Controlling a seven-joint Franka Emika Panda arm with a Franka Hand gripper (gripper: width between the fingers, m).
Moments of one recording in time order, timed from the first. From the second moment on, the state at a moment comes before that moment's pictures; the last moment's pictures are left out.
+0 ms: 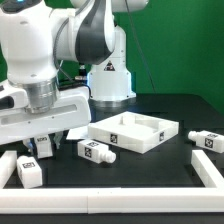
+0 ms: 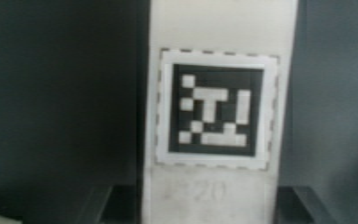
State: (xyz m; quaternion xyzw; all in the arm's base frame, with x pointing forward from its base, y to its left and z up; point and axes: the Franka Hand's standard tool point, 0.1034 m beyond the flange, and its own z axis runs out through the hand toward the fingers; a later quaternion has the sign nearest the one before) arm 0.478 -0.159 0.012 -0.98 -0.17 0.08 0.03
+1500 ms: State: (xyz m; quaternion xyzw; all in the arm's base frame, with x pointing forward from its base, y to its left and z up) arm 0.422 -0.026 0.061 -0.95 -0.30 -0.01 0.00
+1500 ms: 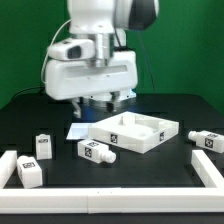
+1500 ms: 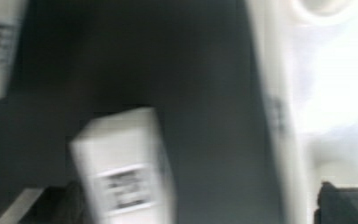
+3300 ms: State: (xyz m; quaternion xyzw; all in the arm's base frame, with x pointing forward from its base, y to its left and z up) arm 0.475 -0.014 0.109 -1.00 -0.07 0.06 0.02
